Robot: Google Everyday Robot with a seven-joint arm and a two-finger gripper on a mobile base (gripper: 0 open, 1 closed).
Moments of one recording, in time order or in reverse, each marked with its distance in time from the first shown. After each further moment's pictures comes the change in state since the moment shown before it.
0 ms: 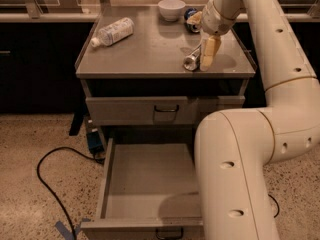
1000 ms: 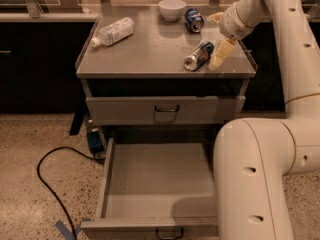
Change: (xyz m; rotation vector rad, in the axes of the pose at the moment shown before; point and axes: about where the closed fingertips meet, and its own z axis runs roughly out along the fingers) arm 0.051 -0.006 -0.013 0.145 -0.082 0.174
